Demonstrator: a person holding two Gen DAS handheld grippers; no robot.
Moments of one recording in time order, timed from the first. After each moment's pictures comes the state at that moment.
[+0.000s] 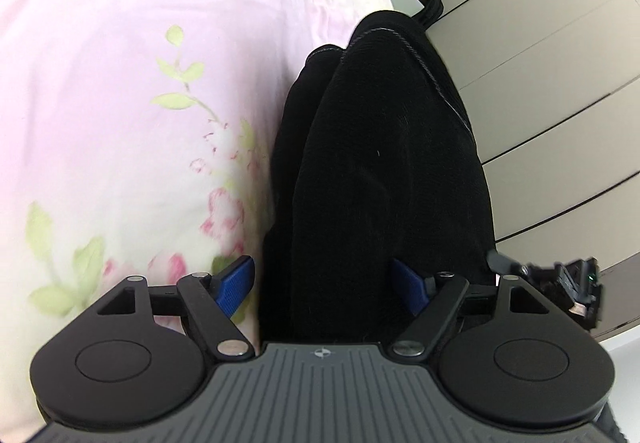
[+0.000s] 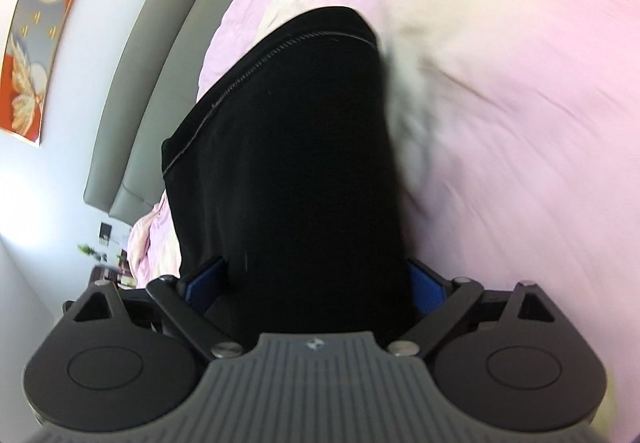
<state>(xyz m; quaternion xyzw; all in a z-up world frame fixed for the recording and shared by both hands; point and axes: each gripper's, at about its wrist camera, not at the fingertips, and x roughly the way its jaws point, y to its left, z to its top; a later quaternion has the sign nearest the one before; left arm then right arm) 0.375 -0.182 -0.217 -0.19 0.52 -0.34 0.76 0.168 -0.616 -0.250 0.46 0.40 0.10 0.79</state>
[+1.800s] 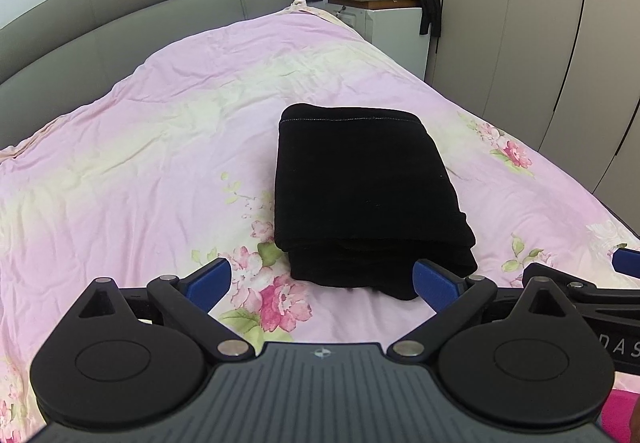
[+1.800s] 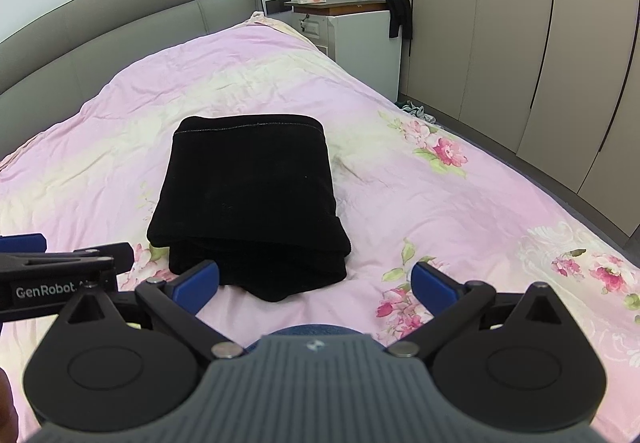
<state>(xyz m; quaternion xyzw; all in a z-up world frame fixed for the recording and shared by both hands) 0.118 -0.267 -0.040 0.11 0.38 -0.22 0.89 0.002 -0.423 -0.044 0.13 0.36 -0.21 0.90</state>
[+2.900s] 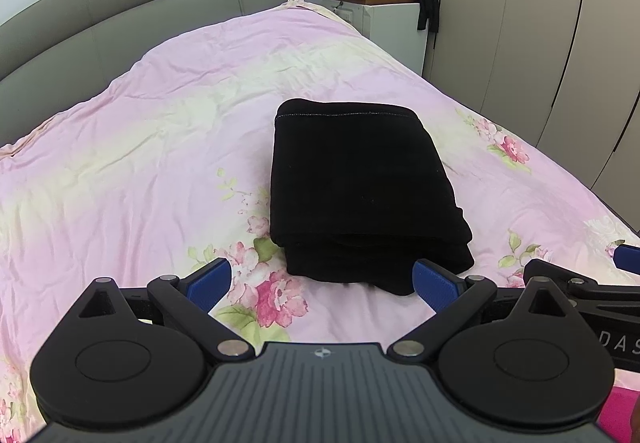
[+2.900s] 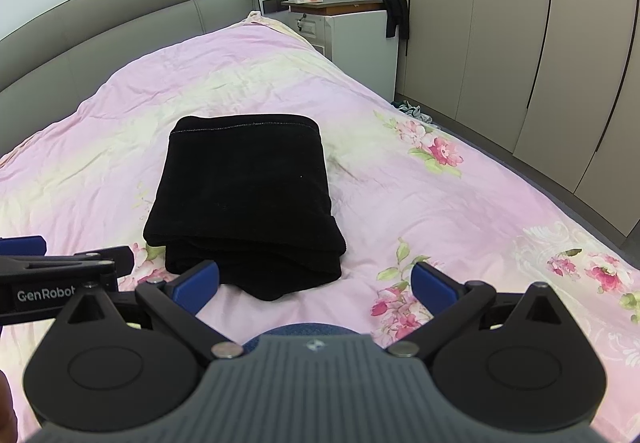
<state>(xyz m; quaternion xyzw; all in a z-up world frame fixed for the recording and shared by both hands) 0.116 -0.266 -0.042 0.12 0.38 -0.23 0.89 0.001 -0.419 -0.043 0.12 0.37 -0.22 0.90</state>
